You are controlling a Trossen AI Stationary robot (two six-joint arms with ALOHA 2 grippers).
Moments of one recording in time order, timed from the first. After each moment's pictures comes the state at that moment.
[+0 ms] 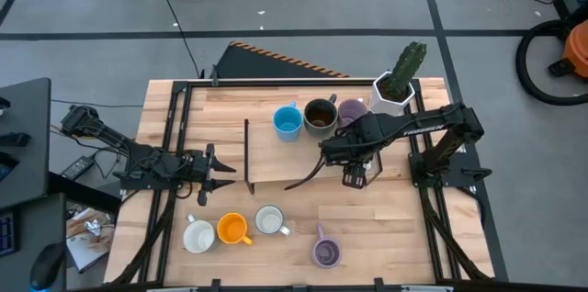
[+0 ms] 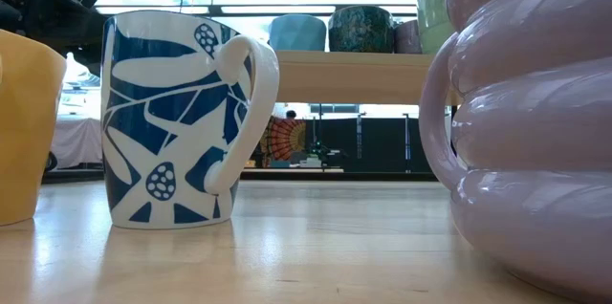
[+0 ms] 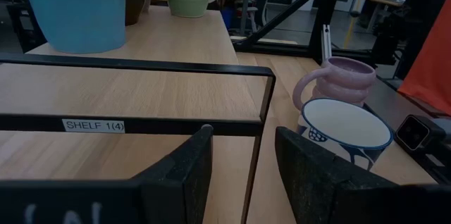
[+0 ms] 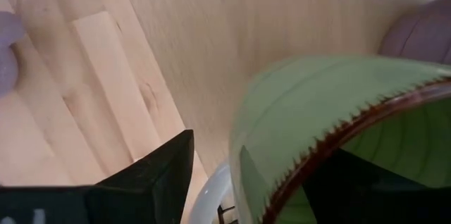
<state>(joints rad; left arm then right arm) -0.47 0.47 0.06 0.30 -0.44 -0.17 0.17 1.69 1.69 -1.57 0.11 0.45</state>
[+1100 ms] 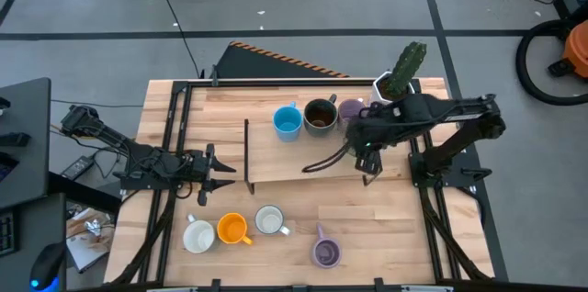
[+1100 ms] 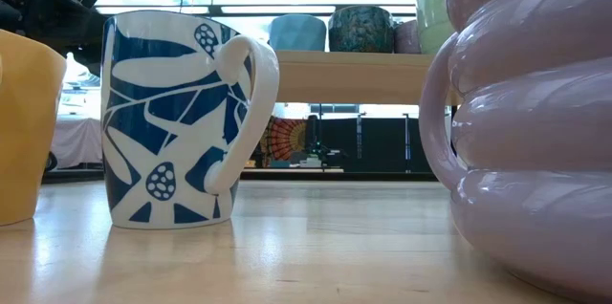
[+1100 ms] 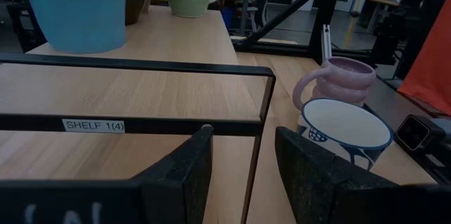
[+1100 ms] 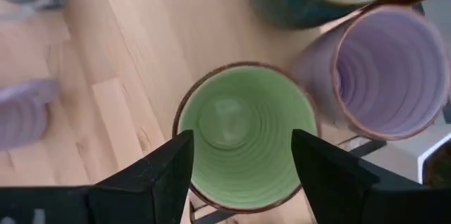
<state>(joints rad) -0.47 0.47 0.06 0.30 -0.44 -0.17 0.19 1.49 1.76 -1.56 0.27 0.47</state>
